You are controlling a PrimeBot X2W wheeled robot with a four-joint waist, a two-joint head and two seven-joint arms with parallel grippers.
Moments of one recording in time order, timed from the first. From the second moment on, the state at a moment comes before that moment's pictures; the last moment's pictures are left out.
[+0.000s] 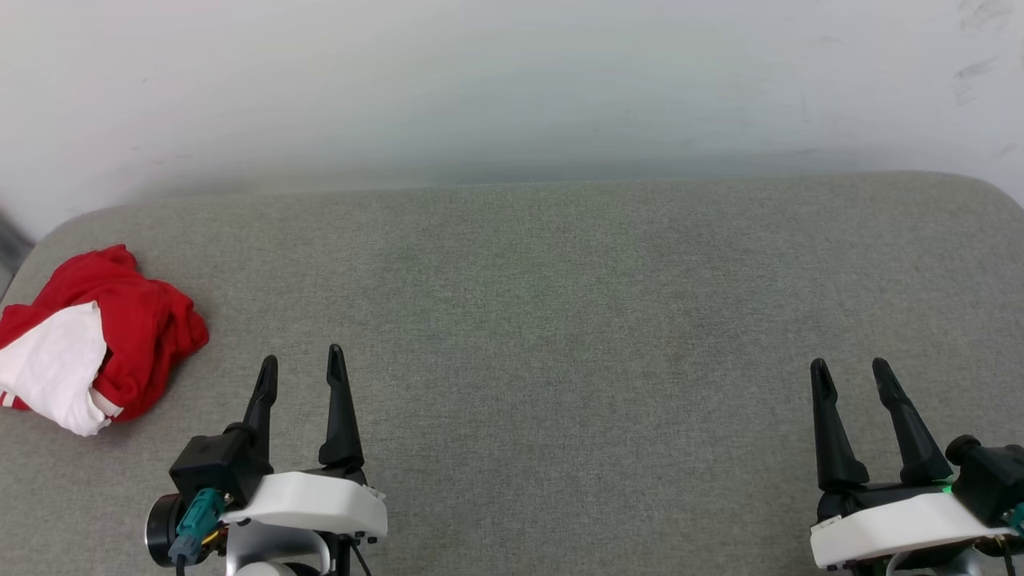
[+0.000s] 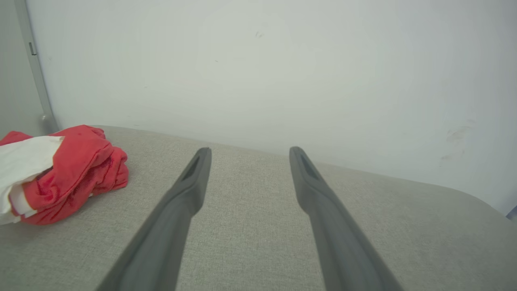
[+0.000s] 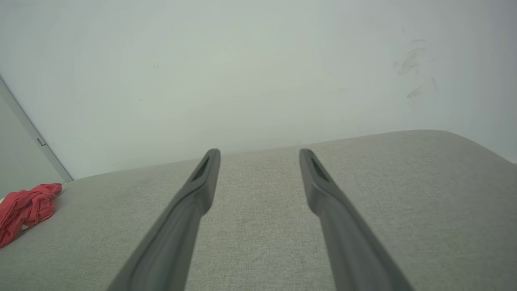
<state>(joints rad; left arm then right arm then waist) -0.03 0.08 -0.12 -0.01 -0.31 0.16 -0.19 0.02 -0.05 -0.04 0.02 0.27 0.13 -0.19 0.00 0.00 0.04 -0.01</state>
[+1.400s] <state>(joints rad) 0.00 0.05 -0.09 -0.01 -0.08 0.07 -0.26 0.05 -0.05 -0.05 -0.01 0.16 0.13 -0.26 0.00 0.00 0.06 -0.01</state>
